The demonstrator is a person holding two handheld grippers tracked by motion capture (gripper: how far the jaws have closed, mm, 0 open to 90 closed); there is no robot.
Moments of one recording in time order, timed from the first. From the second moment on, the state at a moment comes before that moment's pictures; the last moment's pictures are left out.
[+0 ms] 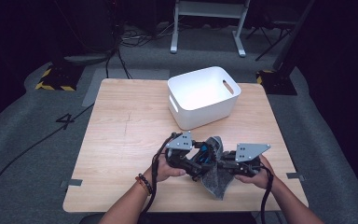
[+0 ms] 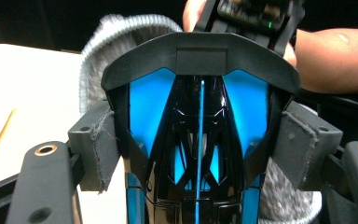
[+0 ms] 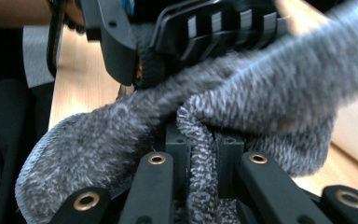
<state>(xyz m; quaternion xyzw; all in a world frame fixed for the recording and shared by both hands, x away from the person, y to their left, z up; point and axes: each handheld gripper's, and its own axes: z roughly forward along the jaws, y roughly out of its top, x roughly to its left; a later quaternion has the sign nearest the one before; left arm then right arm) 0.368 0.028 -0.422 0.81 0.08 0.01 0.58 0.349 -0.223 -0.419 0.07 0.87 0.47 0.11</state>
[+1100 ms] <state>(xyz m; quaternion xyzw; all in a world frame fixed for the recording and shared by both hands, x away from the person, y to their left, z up) 0.374 0.033 -0.429 0.81 0.09 0.01 0.57 0.353 -0.239 -0.413 0.08 0.86 0.49 0.09</state>
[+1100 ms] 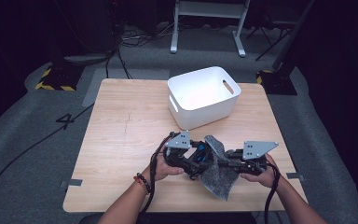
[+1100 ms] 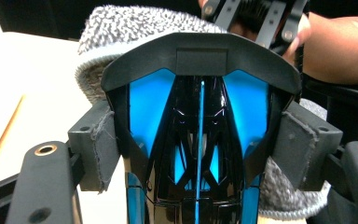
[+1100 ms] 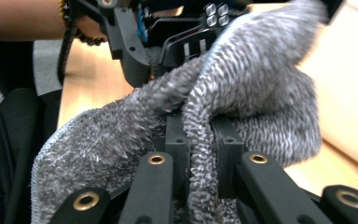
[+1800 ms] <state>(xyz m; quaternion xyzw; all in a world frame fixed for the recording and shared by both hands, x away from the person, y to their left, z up) 0.358 0.038 -0.401 0.79 0.06 0.02 0.61 0.350 -0.195 -0.468 0.06 0.91 0.42 0.03</state>
